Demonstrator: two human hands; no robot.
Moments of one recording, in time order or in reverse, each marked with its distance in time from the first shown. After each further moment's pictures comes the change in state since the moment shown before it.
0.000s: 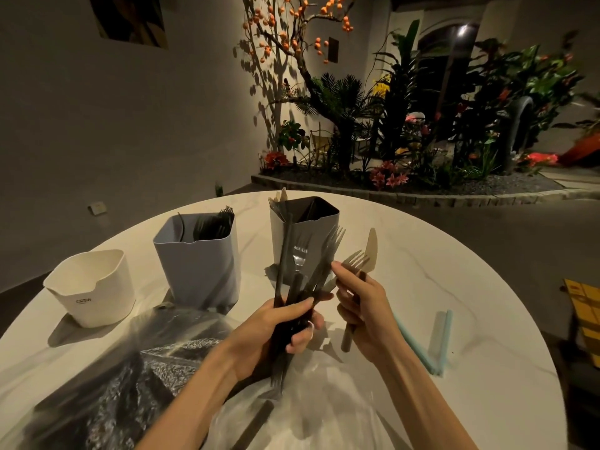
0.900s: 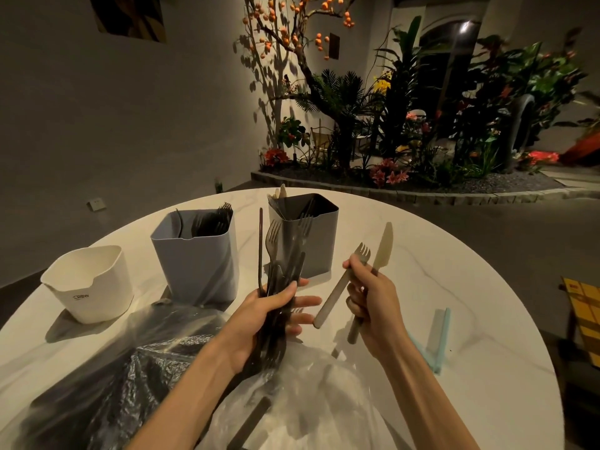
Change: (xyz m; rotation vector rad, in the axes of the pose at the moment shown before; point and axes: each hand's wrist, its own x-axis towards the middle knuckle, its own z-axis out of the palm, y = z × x) left_hand -0.001 0.010 0.007 -0.131 0.316 0.013; right_hand -0.002 -0.007 -0.005 0.038 0.114 -0.047
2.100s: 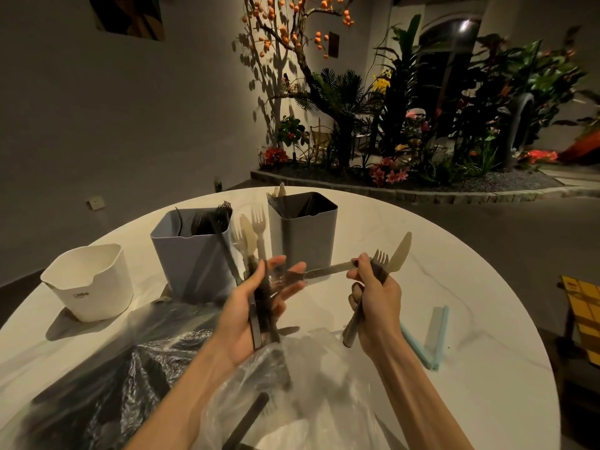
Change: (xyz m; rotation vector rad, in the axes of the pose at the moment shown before) left_hand 0.002 0.003 -0.002 -0.498 -0.069 0.123; right_hand 0.001 0.006 0.008 -0.005 0.271 -0.058
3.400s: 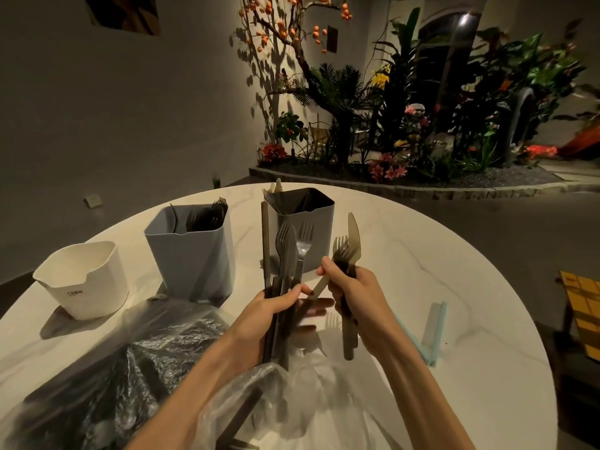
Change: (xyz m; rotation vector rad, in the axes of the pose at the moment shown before) left_hand -0.002 -0.019 0.005 0.583 0.092 -0.108; right_hand -0.012 -0.011 0.000 -0.366 -0.420 -0.016
